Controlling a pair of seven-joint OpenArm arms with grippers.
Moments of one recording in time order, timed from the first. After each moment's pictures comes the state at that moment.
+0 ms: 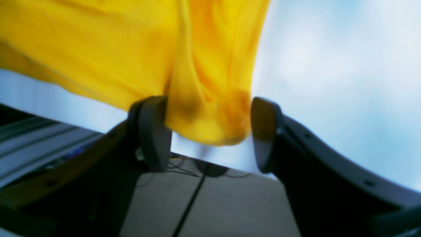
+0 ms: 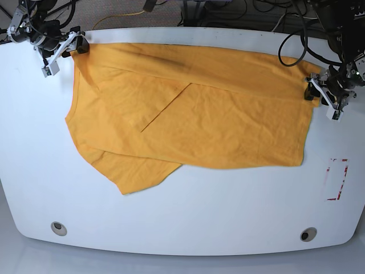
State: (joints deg) left arm 8.5 -21.6 -30.7 79.2 -18.1 -43.0 49.5; right arm -27.4 19.7 37.1 96.8 45.4 40.7 -70.6
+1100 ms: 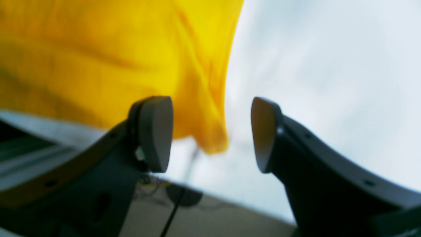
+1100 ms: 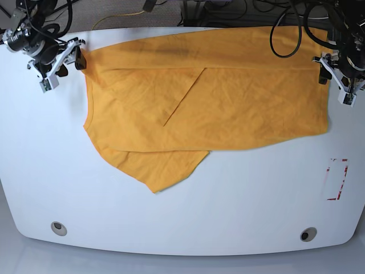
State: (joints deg) left arm 18.4 -15.5 -43.1 112.0 -25.5 -42.8 71.5; right arm -24.3 17.4 37.5 109.8 44.0 40.9 -71.0
